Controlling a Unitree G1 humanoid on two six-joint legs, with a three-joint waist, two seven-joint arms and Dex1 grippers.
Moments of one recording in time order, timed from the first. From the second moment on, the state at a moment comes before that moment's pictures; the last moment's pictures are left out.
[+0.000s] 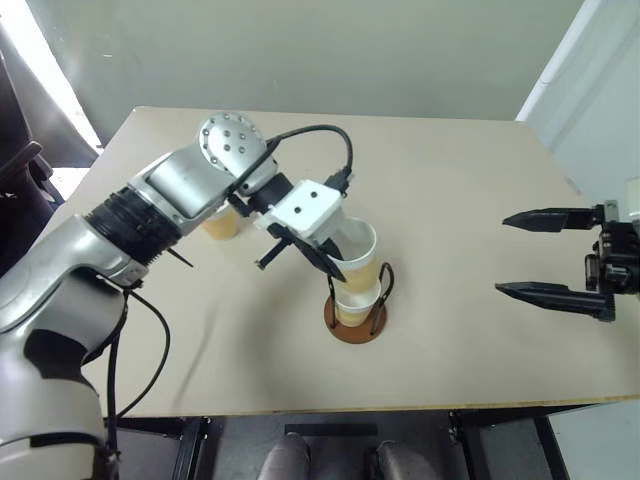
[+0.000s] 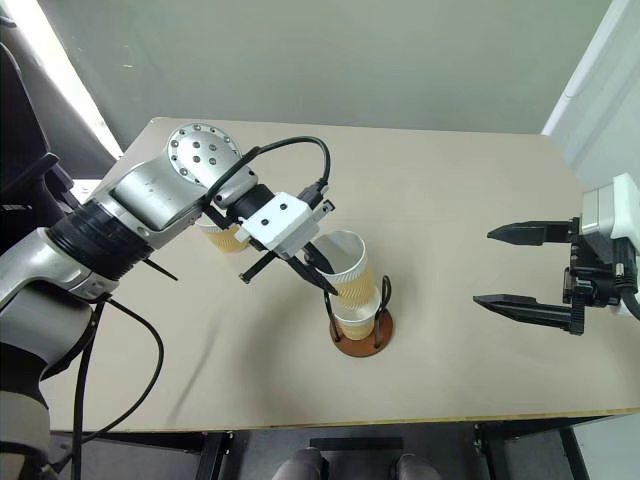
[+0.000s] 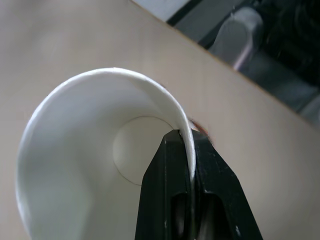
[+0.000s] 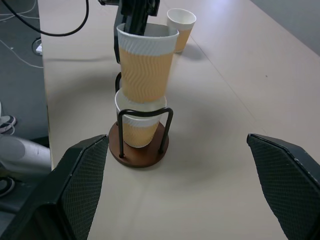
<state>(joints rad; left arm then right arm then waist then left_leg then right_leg) -1.40 0.85 -0.96 0.31 -0.59 -0.17 -1.58 -0.21 -1.14 -0.54 -0.49 0.82 0.75 1.20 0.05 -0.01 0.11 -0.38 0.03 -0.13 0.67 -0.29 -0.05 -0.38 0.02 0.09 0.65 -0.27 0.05</state>
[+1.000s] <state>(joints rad) -1.25 1.03 -0.53 0.94 -0.03 -0.12 -1.41 -0.37 -1.14 -0.33 -0.32 0.78 0.62 1.22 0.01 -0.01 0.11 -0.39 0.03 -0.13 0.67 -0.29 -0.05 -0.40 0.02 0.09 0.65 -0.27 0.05</state>
